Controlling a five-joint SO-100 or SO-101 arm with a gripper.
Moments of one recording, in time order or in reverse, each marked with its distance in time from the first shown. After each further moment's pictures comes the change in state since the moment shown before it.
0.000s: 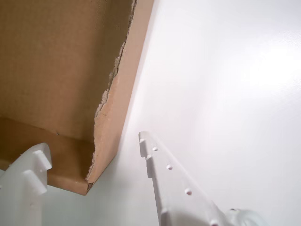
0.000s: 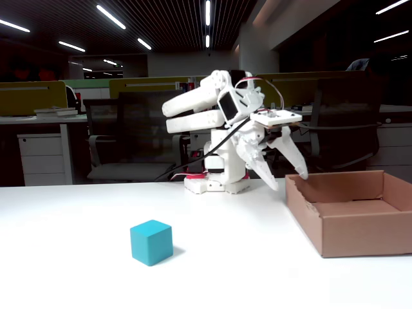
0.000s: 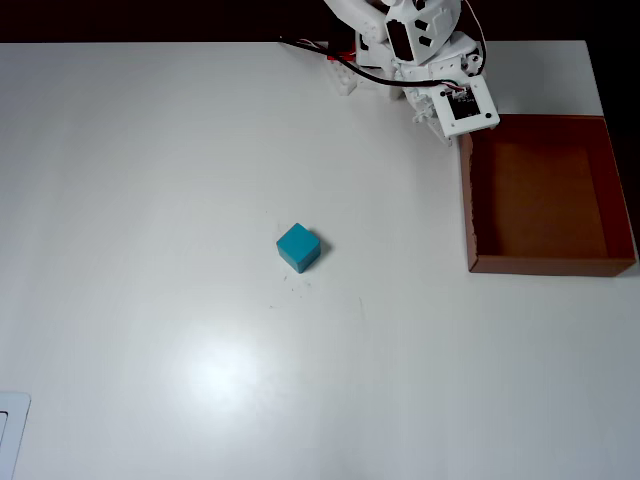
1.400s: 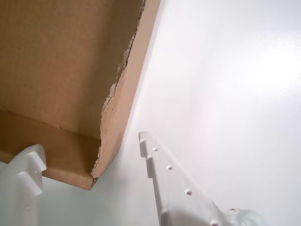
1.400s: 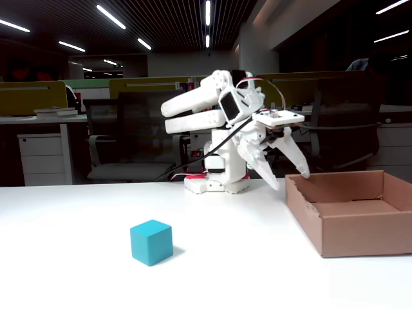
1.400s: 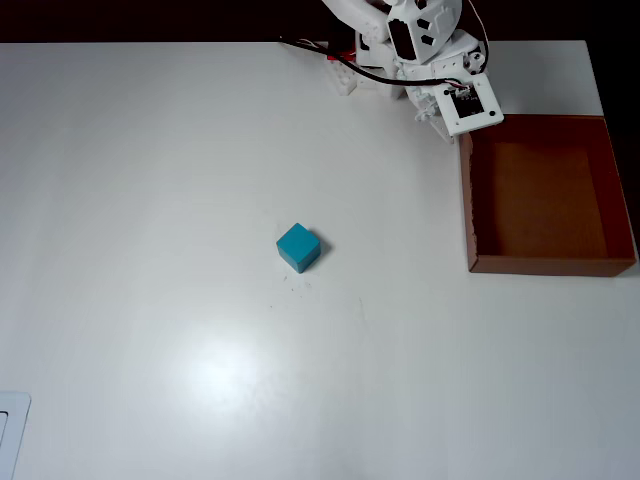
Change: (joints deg) arm -2.0 0.1 0.0 0.6 0.0
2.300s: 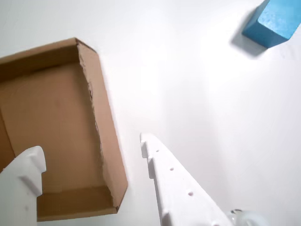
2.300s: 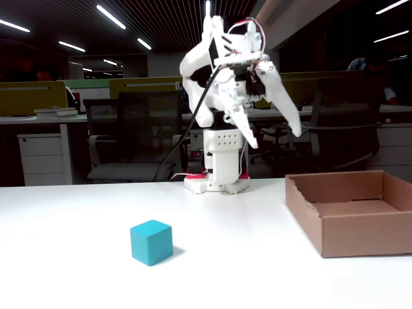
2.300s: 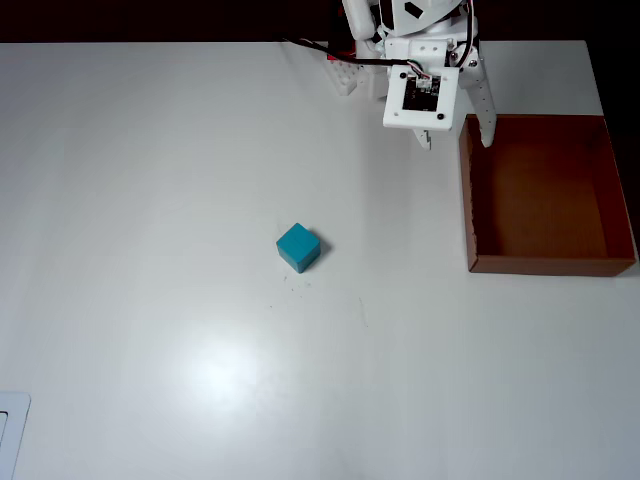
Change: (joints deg) arm 26.4 -40.1 -39.2 -0.4 2.8
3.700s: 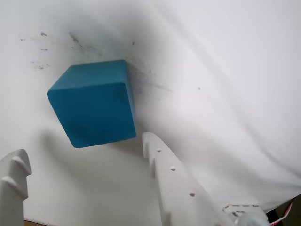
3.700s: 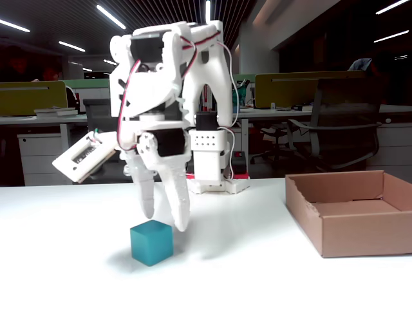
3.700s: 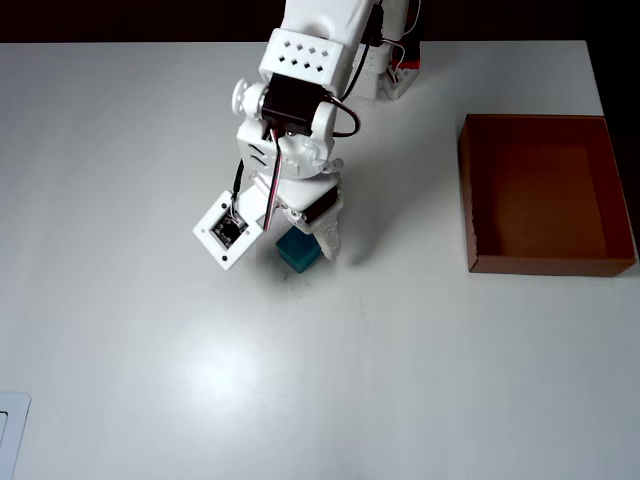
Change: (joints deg) arm 35.0 -62.1 -32.0 -1.7 0.0
